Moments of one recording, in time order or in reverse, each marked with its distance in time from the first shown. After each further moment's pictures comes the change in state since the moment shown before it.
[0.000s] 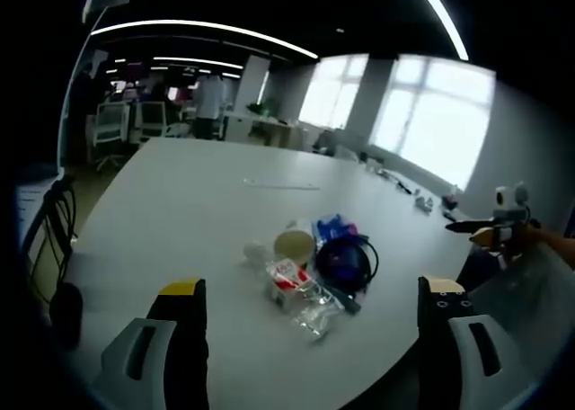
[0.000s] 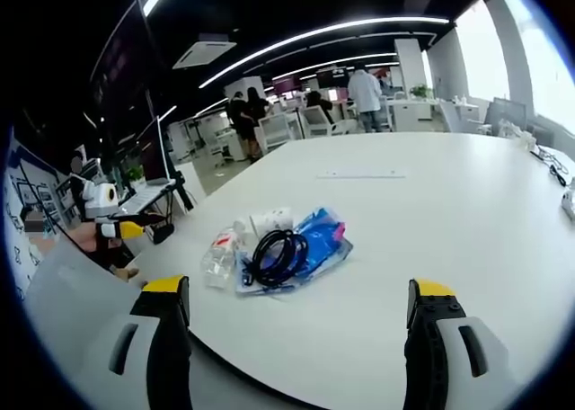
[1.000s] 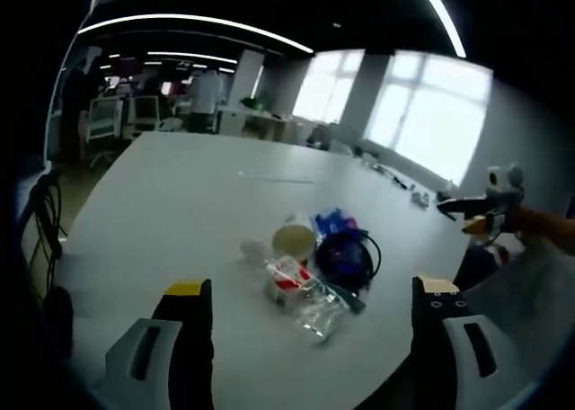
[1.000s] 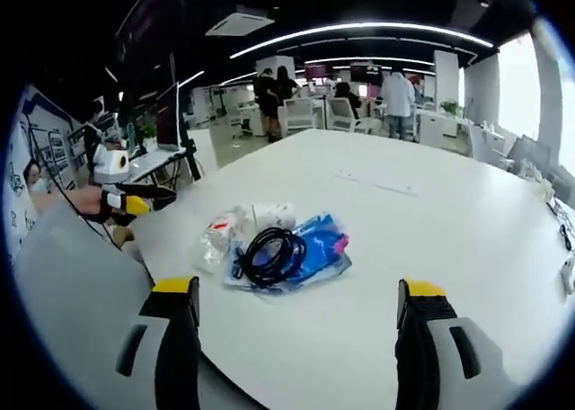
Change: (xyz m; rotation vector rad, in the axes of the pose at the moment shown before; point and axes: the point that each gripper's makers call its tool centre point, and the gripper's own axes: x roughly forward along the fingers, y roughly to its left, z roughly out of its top) left arm 0.018 0.006 -0.006 0.000 0.026 -0.039; right arm 0.029 0.000 0.018 -0.255 0.116 0.071
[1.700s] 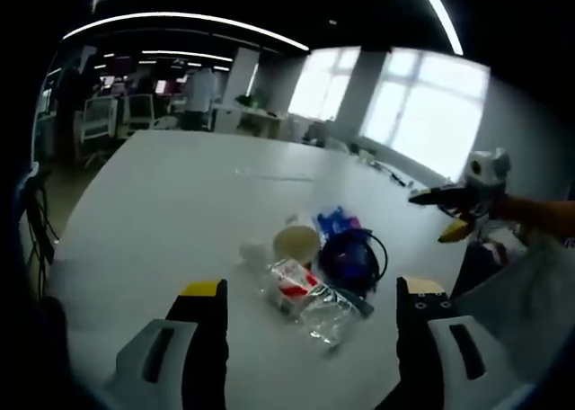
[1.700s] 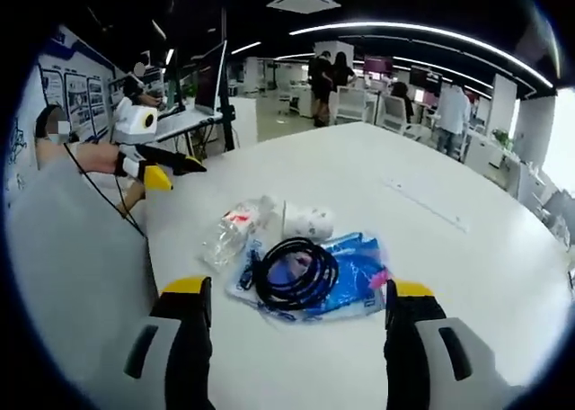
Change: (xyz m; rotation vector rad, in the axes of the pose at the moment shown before) left arm 0.020 0.011 -0.001 0.006 0.017 -0.022; right arm 0.072 0.025 0.018 -0.190 0.054 0.149
